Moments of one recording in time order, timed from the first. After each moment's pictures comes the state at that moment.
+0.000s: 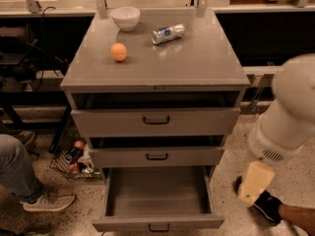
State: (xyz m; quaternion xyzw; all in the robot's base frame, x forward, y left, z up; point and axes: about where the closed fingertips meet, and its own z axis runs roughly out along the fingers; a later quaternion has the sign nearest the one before) arm 0.395 -0.218 0.785 -0.54 0.84 0.00 0.06
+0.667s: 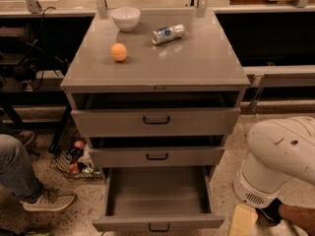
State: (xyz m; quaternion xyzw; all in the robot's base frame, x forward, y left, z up) arm 0.343 -0.206 0.667 -0.54 0.84 0.06 0.00
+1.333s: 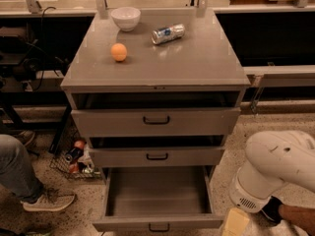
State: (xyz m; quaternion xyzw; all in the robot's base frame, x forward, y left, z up) arm 0.344 -0.201 0.626 -0.52 0.85 0.09 0.01
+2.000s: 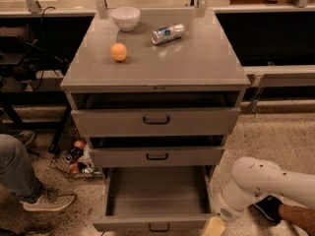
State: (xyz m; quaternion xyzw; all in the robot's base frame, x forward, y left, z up) arm 0.358 -0.168 0.488 -0.48 0.85 0.20 0.02
